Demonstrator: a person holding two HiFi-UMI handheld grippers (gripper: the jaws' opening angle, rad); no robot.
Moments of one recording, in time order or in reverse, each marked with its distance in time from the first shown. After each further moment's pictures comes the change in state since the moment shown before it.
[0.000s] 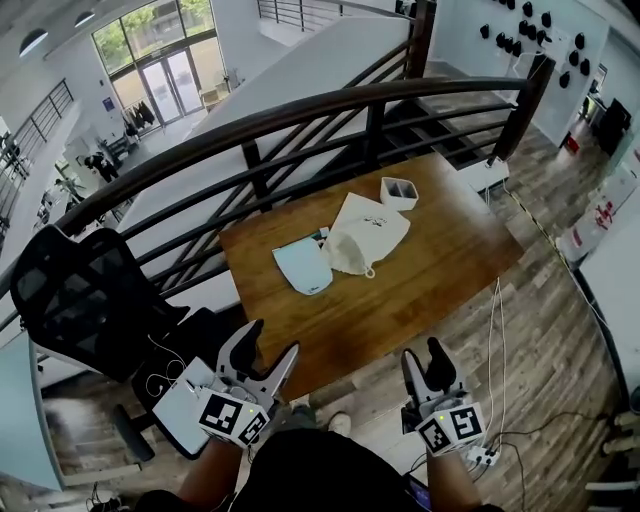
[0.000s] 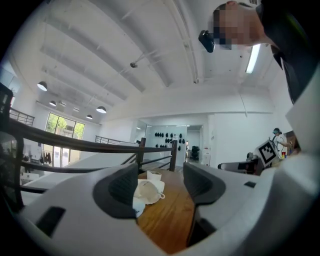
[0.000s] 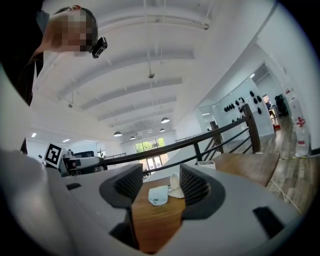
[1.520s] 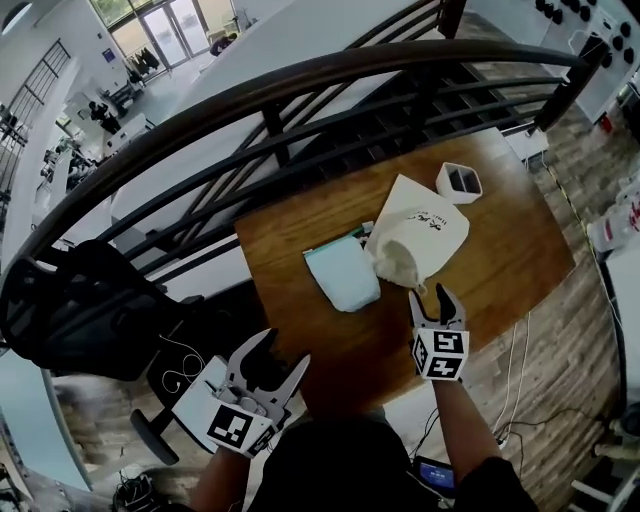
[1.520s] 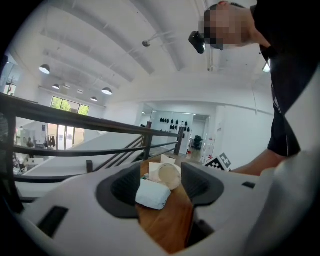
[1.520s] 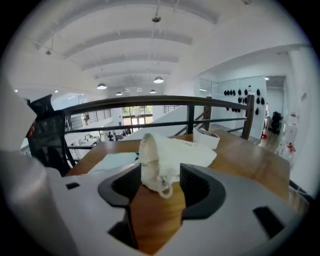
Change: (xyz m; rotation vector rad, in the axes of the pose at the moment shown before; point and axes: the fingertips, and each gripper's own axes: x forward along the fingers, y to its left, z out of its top) left arm 0.057 0.123 -0.053 -0.101 0.162 0.014; right arm 0.254 -0.089 -0.143 -0.220 0.466 -0.228
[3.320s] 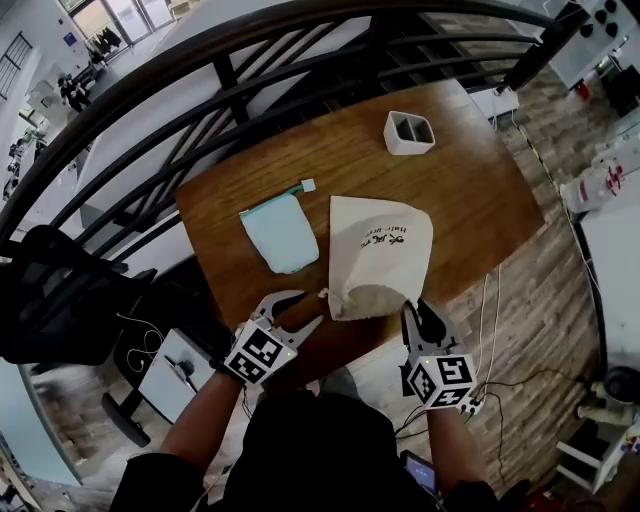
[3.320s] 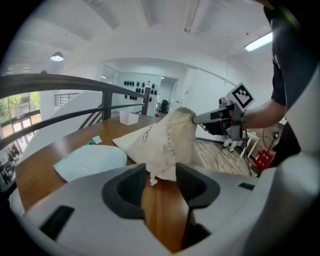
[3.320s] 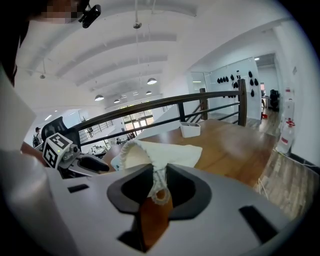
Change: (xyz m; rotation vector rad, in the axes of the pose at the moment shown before) left arm 0.110 -0.103 -0.167 0.204 0.467 -0.408; right arm -0.126 -0.047 -0.043 0.177 0.023 0.093
